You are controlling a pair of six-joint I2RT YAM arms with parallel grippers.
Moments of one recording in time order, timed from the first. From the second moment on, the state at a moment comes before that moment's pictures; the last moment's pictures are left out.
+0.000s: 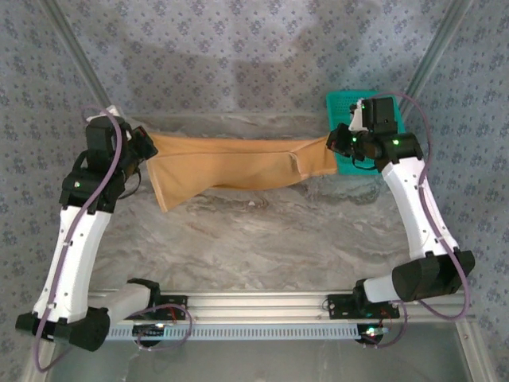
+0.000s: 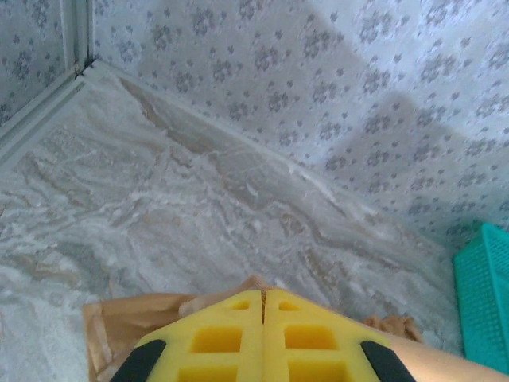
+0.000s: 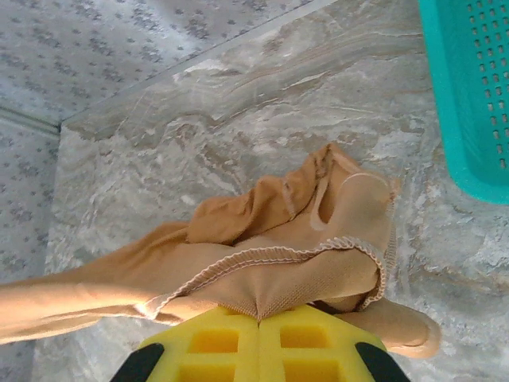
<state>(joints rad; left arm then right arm) -0.23 1.09 1.48 -0.87 -0.19 -0.61 0.17 1.38 1.57 -0.93 -0.27 0.48</state>
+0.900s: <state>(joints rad) -0.19 1.13 1.65 -0.73 -0.20 -0.43 0.28 1.27 1.70 -0.76 -0.30 0.46</state>
